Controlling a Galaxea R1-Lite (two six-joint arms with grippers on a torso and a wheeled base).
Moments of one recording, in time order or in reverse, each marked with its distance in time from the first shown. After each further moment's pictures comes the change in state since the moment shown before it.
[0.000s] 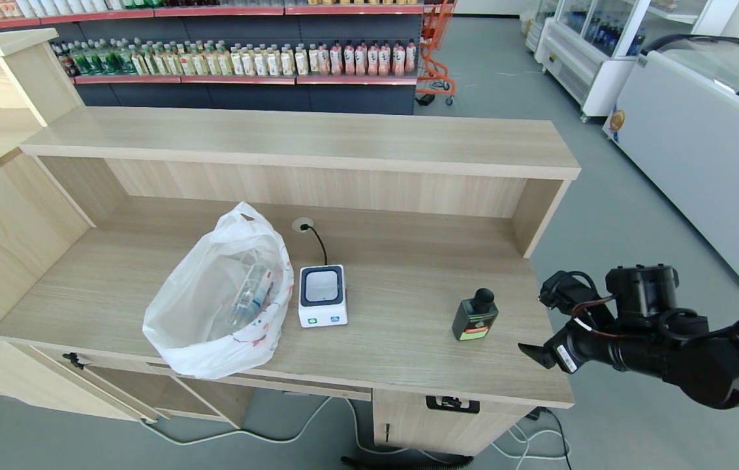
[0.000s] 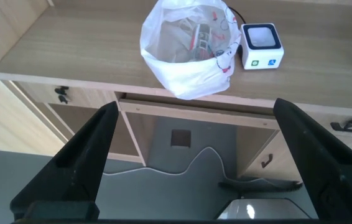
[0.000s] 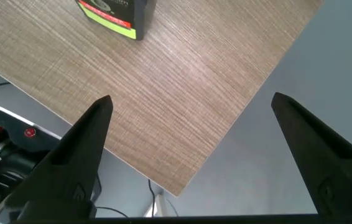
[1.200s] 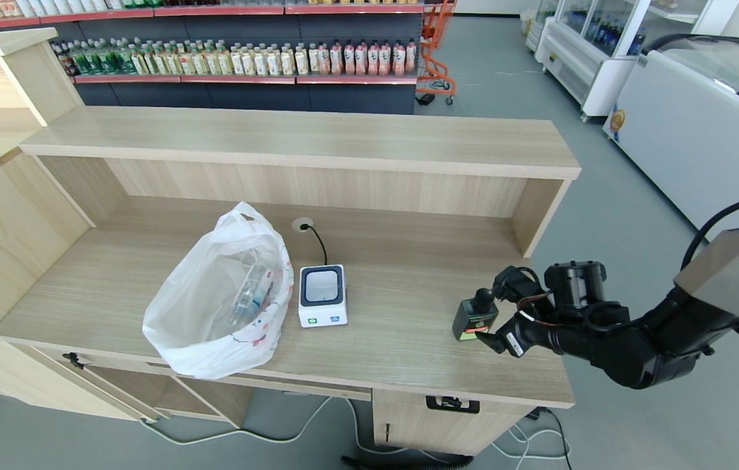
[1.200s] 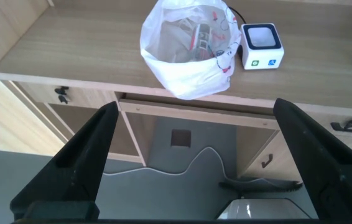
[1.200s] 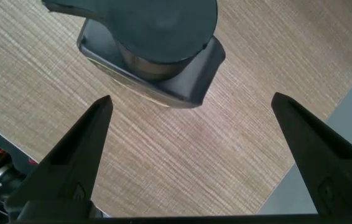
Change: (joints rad) left arm 0.000 0.000 0.000 0.000 0.000 0.000; right arm 0.104 0.202 -0.199 -0.053 -0.009 0.036
